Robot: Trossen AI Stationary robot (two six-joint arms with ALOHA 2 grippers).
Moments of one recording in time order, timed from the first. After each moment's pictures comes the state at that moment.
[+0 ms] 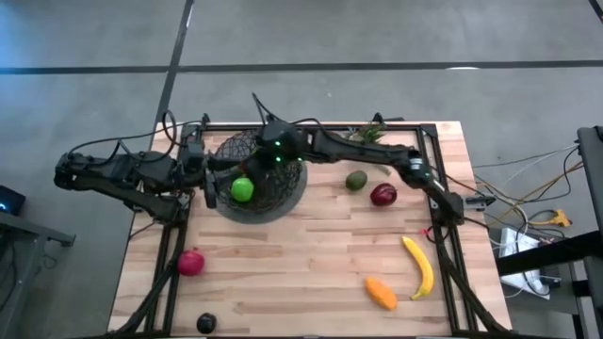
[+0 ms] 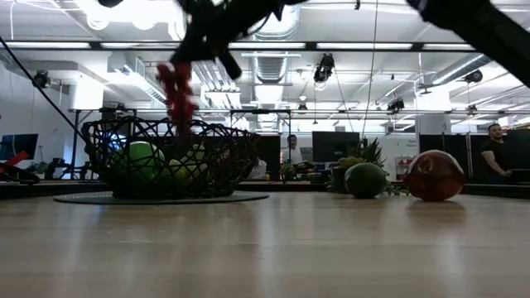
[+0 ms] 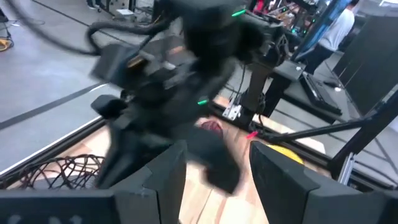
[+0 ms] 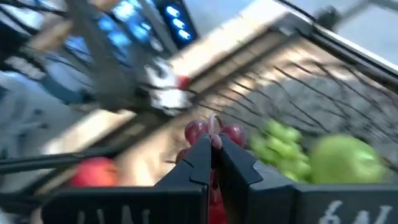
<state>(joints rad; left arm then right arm) -0.20 0.74 1.01 -0.48 -0.51 -0.44 -0.17 2.27 2.29 -0.52 -0.06 0.46</state>
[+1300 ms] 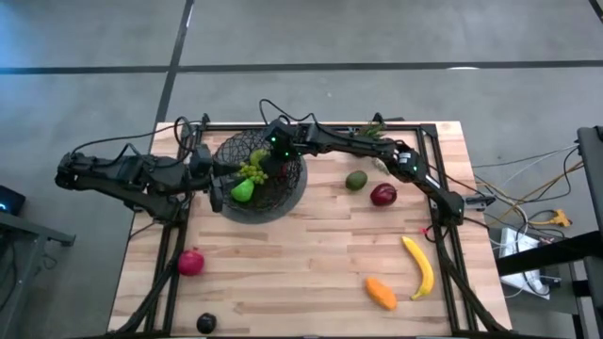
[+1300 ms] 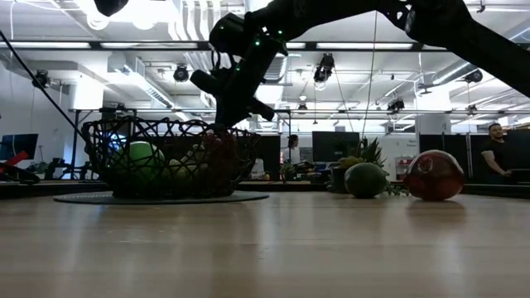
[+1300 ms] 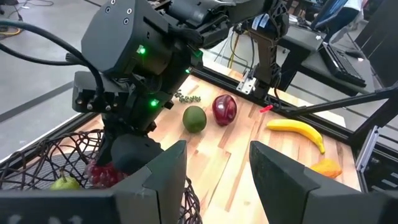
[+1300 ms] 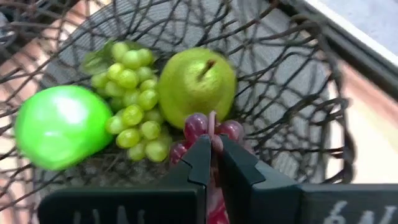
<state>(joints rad) -0.20 0.78 1.01 -0.57 -0.51 -0.46 -0.28 2.37 2.28 -0.83 0.09 0.43</state>
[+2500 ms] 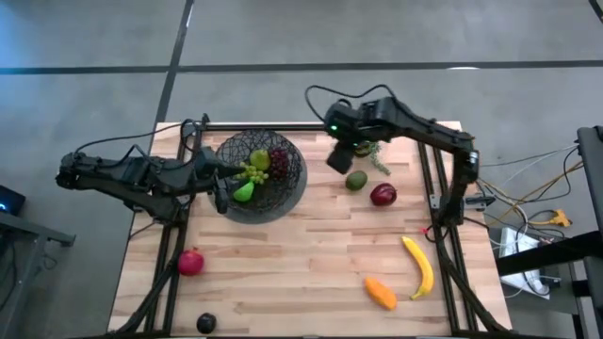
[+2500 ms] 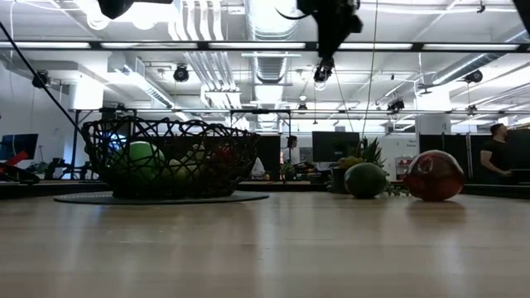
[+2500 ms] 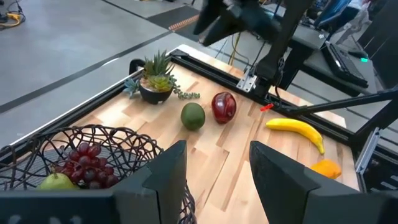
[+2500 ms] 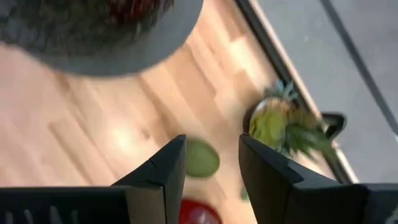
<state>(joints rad) -0.20 0.82 1.01 -0.55 -0.51 -0.49 -0.25 1.83 2.12 -1.51 0.23 0.23</state>
